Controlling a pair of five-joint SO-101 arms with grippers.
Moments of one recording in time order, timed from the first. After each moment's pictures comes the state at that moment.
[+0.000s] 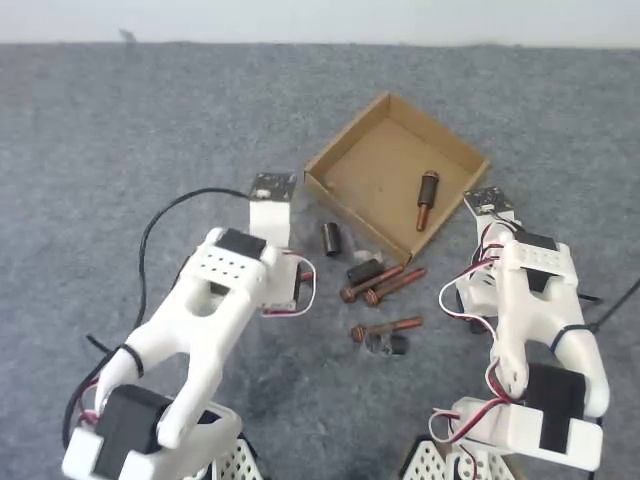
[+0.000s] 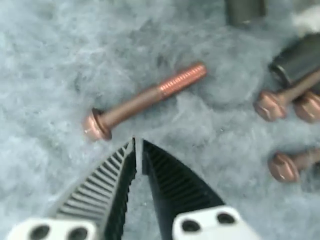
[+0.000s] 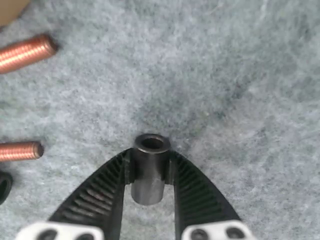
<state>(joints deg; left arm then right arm) 13.8 -13.6 48.9 62.6 19.2 9.8 -6.4 45.1 58.1 23.7</state>
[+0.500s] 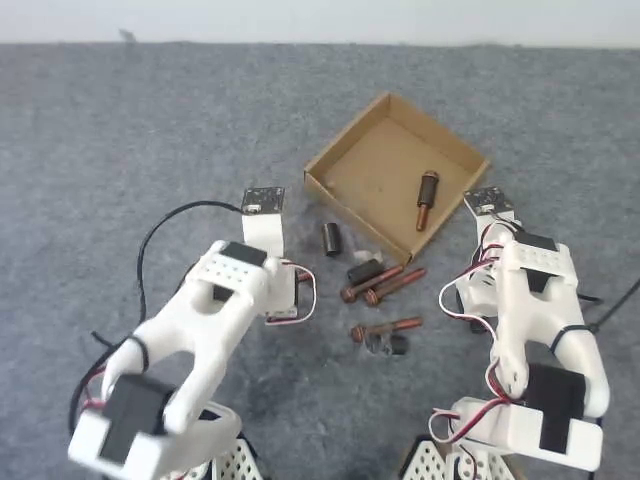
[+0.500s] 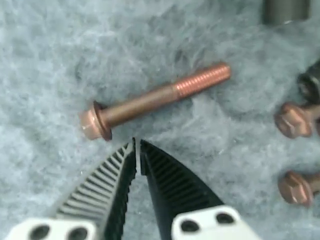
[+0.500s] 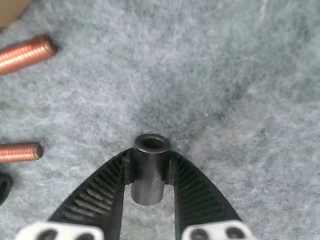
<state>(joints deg) 13.3 -10.4 52.9 57.1 25.9 9.8 -6.4 45.3 57.8 23.7</state>
